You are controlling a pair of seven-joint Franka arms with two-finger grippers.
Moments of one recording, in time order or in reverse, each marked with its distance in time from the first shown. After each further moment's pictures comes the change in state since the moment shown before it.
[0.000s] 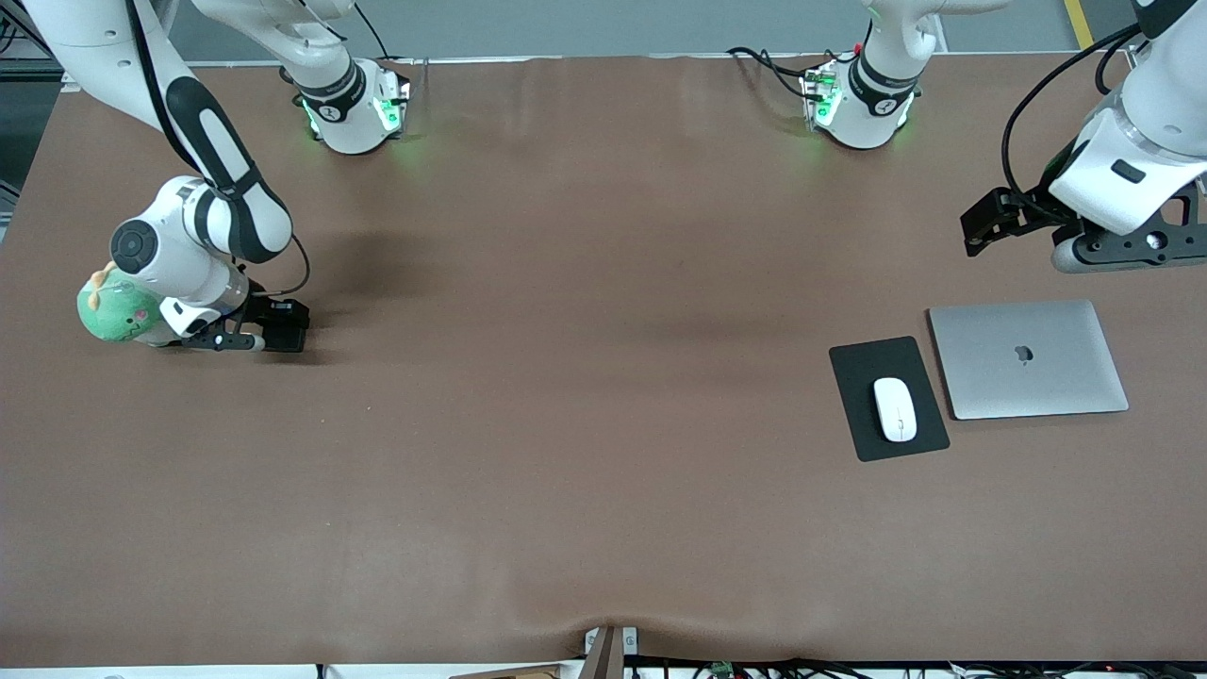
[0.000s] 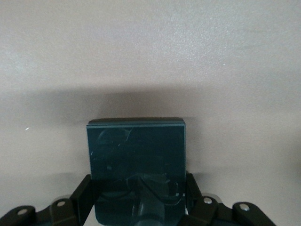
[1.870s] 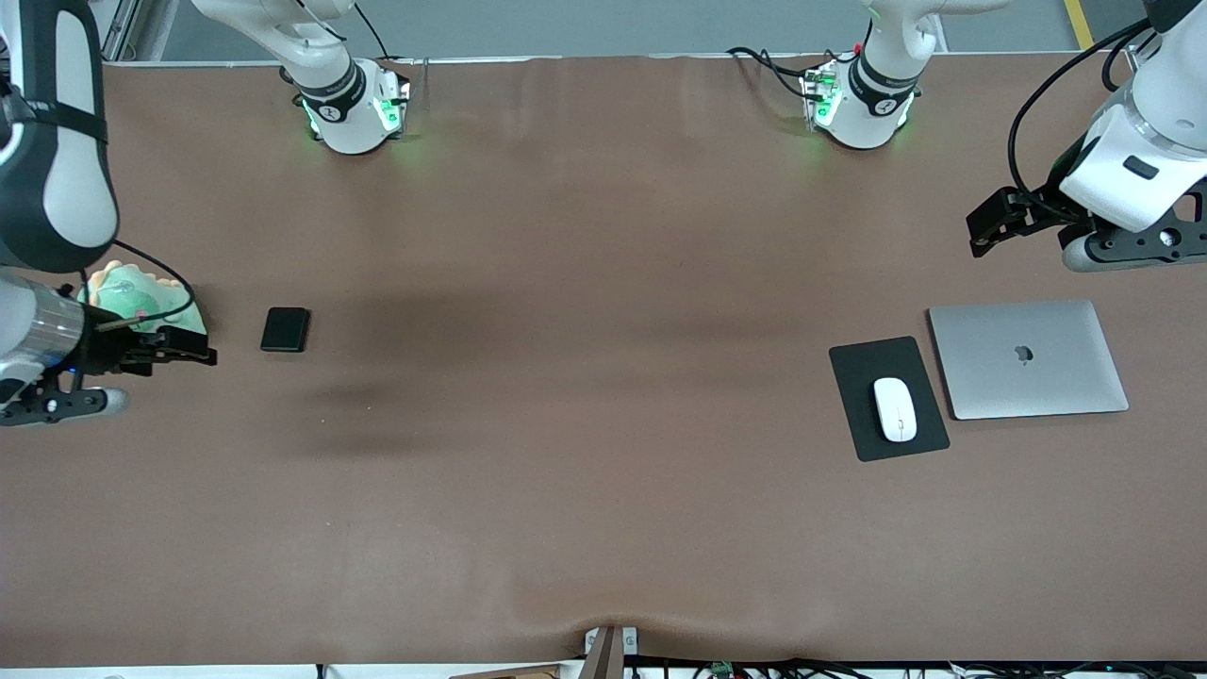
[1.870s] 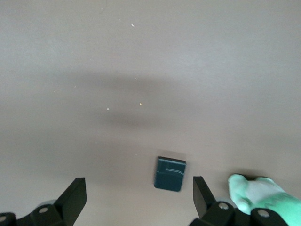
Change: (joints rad) left arm 0.006 0.001 0.000 0.017 0.000 0.001 -0.013; right arm 0.000 -0.004 0.060 0.948 -0.069 -0.971 0.000
